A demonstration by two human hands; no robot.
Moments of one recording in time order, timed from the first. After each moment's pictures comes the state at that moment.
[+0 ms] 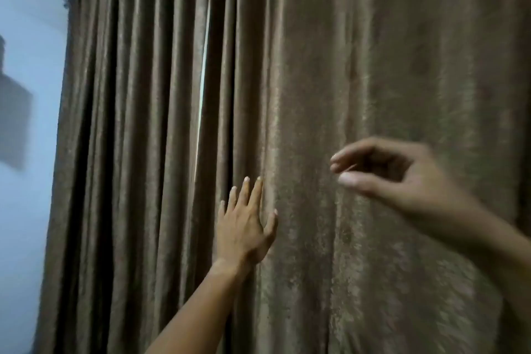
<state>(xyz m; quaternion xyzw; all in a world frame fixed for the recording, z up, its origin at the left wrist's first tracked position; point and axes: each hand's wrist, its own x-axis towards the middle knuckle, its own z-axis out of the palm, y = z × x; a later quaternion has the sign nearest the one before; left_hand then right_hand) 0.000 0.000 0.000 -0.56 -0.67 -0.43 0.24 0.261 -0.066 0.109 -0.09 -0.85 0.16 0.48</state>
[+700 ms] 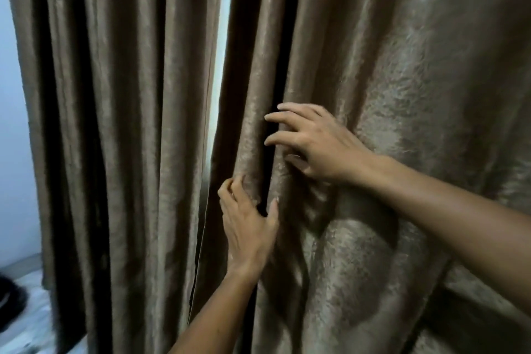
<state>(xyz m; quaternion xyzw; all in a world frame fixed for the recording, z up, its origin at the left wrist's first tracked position) -0.165 0.196 -0.152 -0.38 -0.66 -0.64 0.11 -0.055 0.257 0.025 -0.11 -0.91 -0.34 0.18</state>
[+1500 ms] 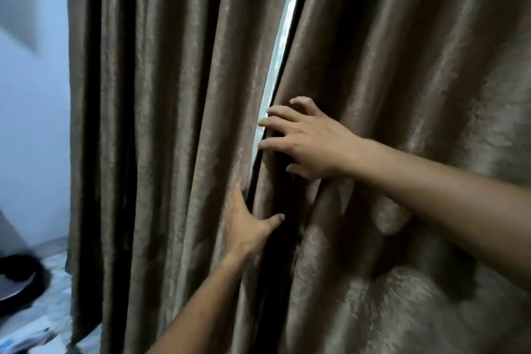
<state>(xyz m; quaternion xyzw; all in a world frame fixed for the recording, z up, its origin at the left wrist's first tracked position) -0.274 0.217 -0.174 -0.36 -0.65 -0.66 -0.09 -0.173 0.267 0.037 -0.04 -0.87 -0.49 0.06</state>
